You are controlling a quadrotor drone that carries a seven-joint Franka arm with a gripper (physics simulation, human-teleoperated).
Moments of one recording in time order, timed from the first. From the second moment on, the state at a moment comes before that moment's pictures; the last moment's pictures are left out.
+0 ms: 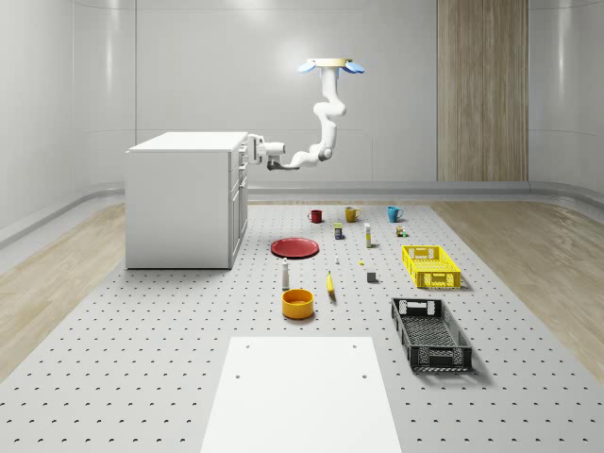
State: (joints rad) arm 0.40 0.08 0.59 -1.79 1.95 2.50 0.30
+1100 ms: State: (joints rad) arm 0.41 0.04 0.58 -1.83 1.95 2.47 0.29
